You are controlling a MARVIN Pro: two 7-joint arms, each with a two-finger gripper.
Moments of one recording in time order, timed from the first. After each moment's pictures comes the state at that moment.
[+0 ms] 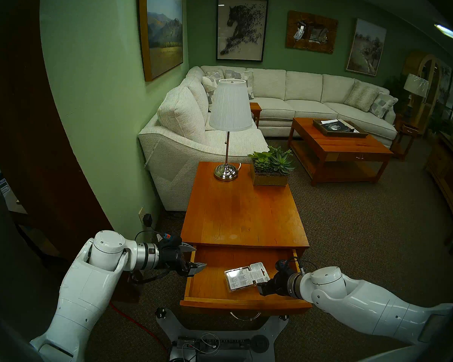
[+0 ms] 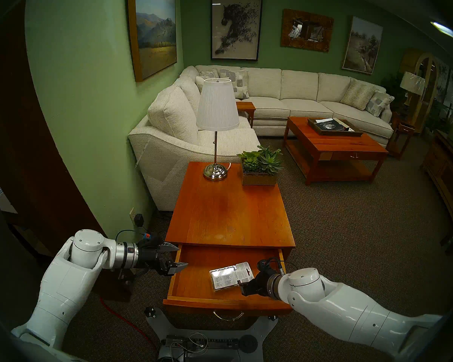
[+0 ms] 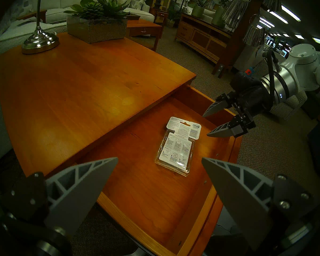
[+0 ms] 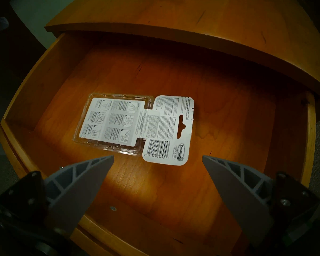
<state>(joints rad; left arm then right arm) 1.65 -1.17 -1.55 -1.52 0.02 0.39 -1.13 -1.60 -0.78 0.82 -1.62 0.91 0.47 -0.11</state>
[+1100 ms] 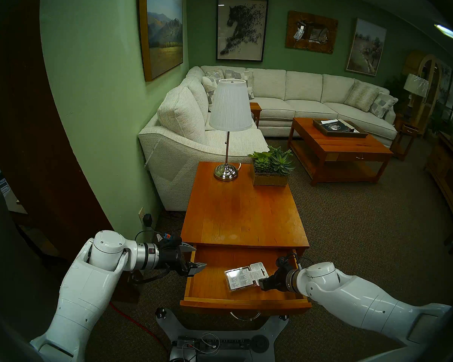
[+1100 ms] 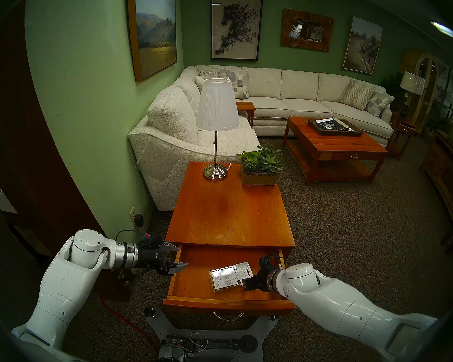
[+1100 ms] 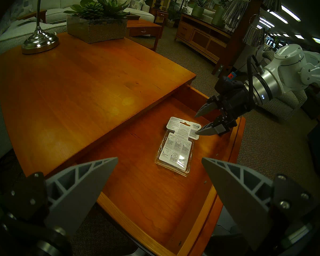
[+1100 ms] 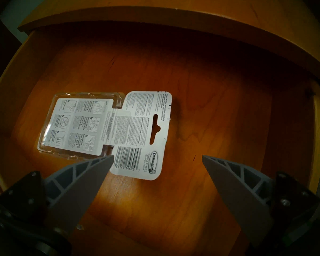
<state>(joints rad) 1.65 -1.17 -1.55 -1.52 0.02 0.39 -1.13 -1.51 -0.87 0.80 -1.44 0.87 0.50 -0.08</state>
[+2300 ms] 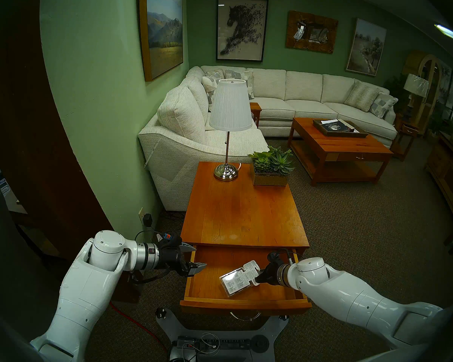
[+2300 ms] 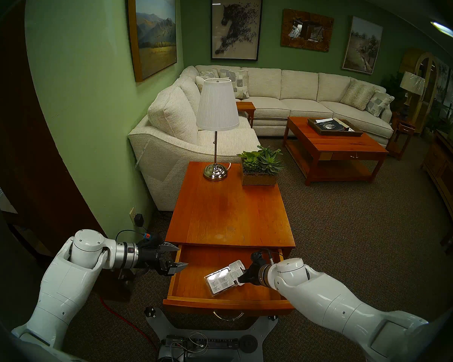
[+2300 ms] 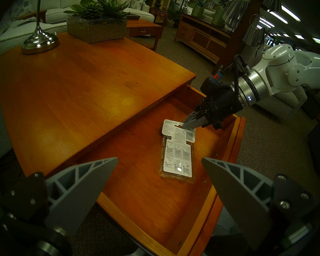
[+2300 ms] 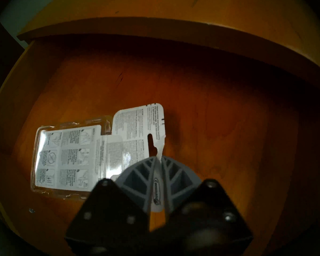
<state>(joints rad) 1.65 -1.17 -1.55 -1.52 0.02 0.39 -1.13 -1.43 -0.97 0.79 -1.30 0.81 0.46 0.01</state>
